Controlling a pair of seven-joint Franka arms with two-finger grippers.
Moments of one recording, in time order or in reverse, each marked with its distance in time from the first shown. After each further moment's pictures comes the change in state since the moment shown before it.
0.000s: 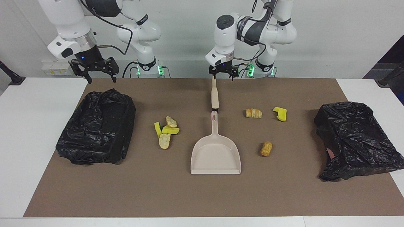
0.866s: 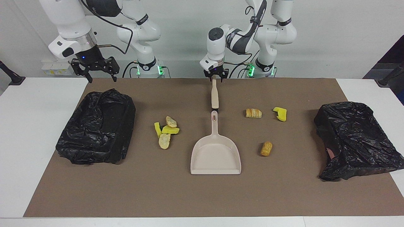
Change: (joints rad) left arm 0.000 0.021 -0.121 -0.153 -0.112 0.161 -0.067; right arm 0.000 -0.011 0.000 -0.014 0.000 0.000 0.000
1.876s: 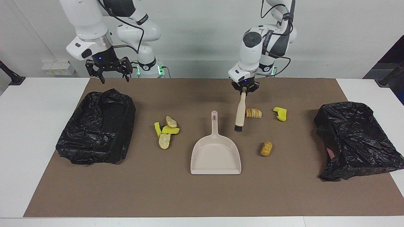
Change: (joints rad) left arm 0.012 0.093 0.537 0.232 0.324 -0.140 0.466; right arm 0.002 0.018 0.161 -0.014 0.003 0.011 0.132
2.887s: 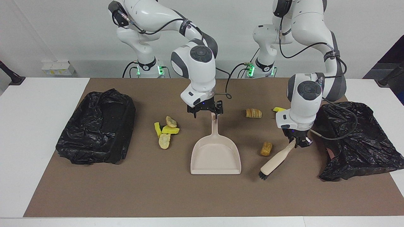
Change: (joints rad) left arm 0.004 0.528 0.292 0.562 0.263 0.084 0.817; right arm 0.072 0.611 0.494 0.269 -0.229 0.352 0.768
